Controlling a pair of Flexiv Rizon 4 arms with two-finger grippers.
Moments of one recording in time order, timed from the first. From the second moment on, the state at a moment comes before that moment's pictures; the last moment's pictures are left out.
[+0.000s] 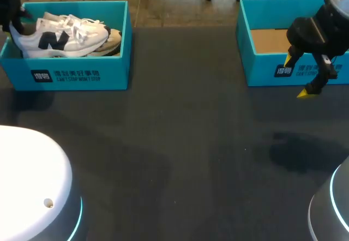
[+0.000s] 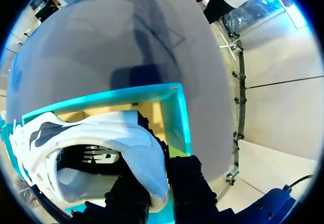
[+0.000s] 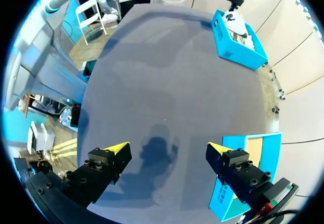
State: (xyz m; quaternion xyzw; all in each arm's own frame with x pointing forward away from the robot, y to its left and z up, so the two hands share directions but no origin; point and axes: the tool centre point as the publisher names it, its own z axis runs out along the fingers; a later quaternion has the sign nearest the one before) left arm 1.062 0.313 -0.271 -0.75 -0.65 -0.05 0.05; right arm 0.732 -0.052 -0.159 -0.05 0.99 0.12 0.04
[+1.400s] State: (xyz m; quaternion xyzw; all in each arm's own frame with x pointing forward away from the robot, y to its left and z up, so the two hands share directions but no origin) left arm 1.065 0.312 -0.182 -0.75 -0.66 -0.06 0.06; right arm 0.732 -0.052 -0.159 -0.05 0.99 0.12 0.04
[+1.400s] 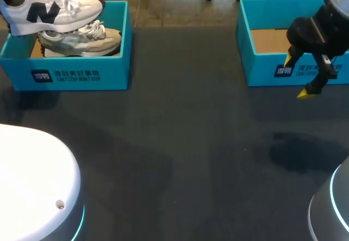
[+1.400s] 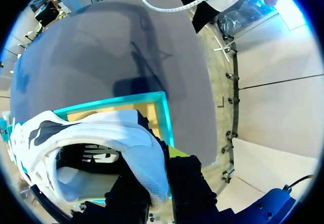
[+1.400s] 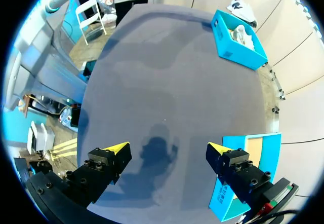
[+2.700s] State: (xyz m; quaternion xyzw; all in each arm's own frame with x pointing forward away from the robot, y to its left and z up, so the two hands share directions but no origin) left arm 0.865 0.148 -0.128 -0.67 -0.73 -0.06 0.08; right arm 0.732 -0.052 -0.159 -0.05 0.99 0.12 0.04
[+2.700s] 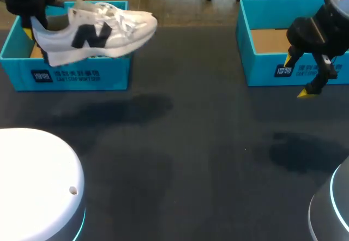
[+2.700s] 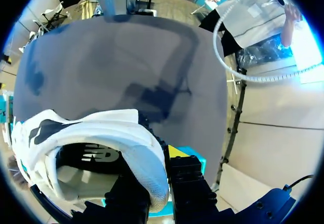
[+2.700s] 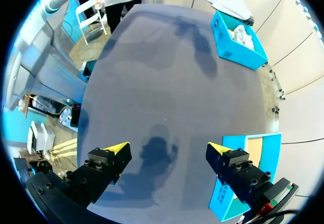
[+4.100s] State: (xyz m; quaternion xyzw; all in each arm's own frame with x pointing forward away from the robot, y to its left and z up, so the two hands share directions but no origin) left arm 0.740 0.035 -0.133 -0.72 -0.68 -0.12 0.03; right arm 0.732 -0.052 -0.159 -0.05 0.99 0.12 0.04
